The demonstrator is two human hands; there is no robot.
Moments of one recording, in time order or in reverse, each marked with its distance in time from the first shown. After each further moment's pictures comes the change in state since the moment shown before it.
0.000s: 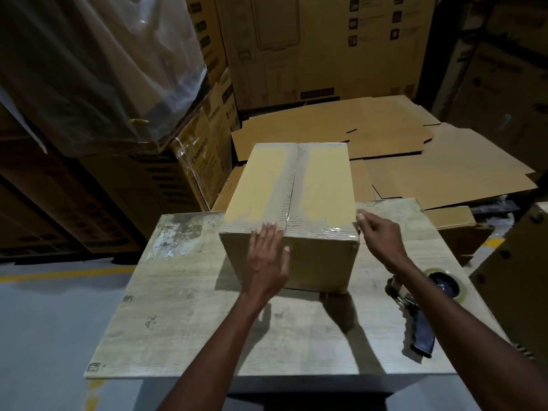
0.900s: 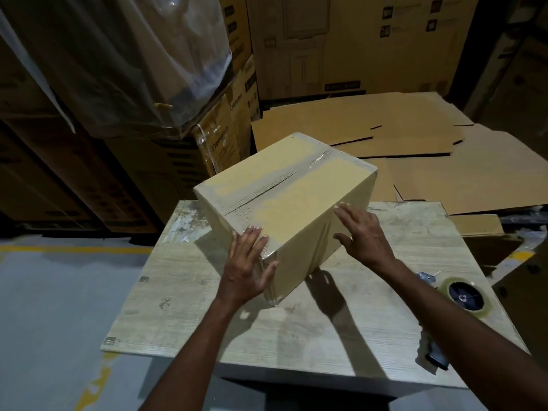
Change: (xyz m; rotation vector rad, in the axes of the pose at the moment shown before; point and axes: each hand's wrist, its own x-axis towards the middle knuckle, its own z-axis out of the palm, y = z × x) left_hand -0.041 -0.080 -0.029 -0.027 0.130 0.136; right_hand 0.017 -0.005 0.069 -0.564 -0.131 -0.583
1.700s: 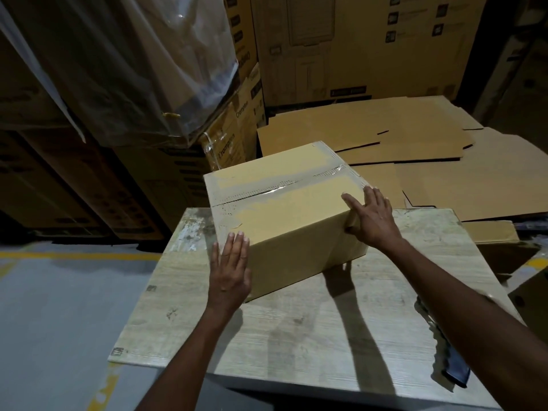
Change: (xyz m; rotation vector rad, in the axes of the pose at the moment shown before) left_hand -0.011 -0.038 -0.018 0.452 -0.125 -0.066; right_hand 0.062 0.023 -0.003 -0.185 -0.270 0.236
